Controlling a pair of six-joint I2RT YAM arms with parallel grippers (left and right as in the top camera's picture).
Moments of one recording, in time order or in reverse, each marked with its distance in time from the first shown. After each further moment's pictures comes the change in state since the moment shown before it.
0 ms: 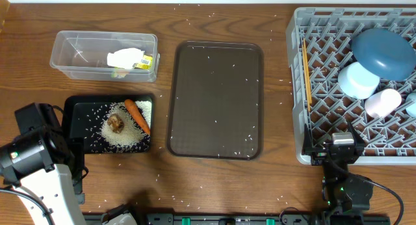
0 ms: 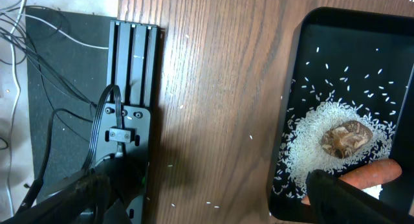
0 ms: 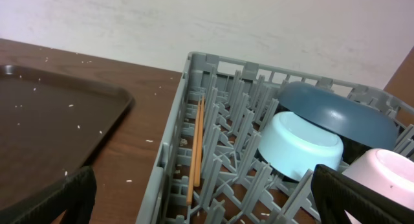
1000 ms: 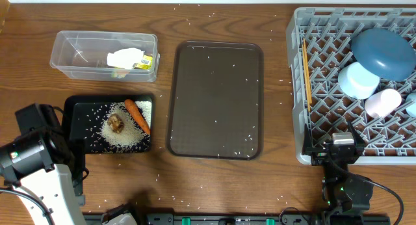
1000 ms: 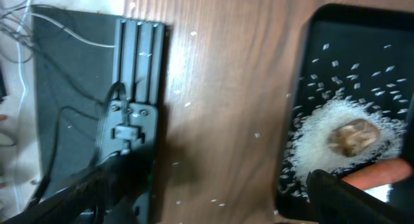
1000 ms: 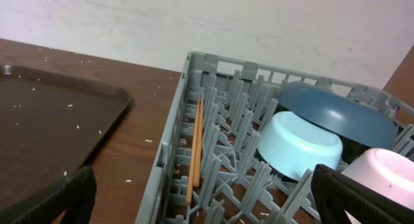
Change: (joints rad) left arm 0.000 0.000 0.000 -0.037 0.003 0.000; right arm 0.000 0.000 0.000 0.000 0.003 0.000
